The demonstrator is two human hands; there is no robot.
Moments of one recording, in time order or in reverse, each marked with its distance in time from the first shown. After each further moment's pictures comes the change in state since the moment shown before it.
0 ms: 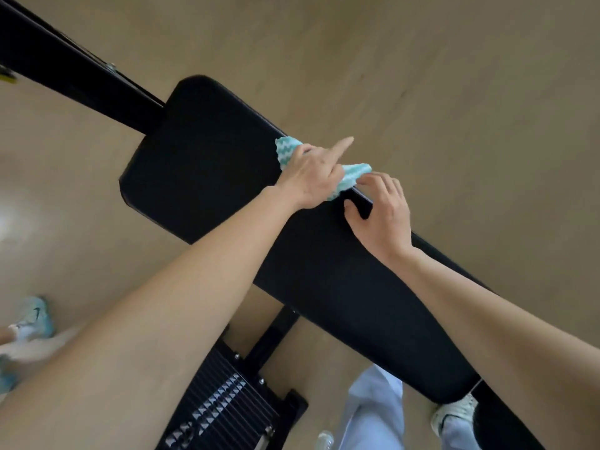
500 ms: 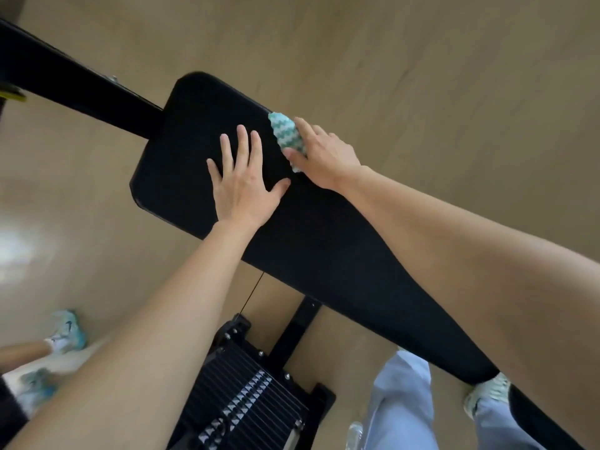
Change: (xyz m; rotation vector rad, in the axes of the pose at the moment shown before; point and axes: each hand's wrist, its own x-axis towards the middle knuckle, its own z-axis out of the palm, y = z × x) left_hand -0.091 -0.059 -0.006 0.327 0.220 -0.416; right_hand 0.088 -0.065 0.056 -0.170 -0.540 0.044
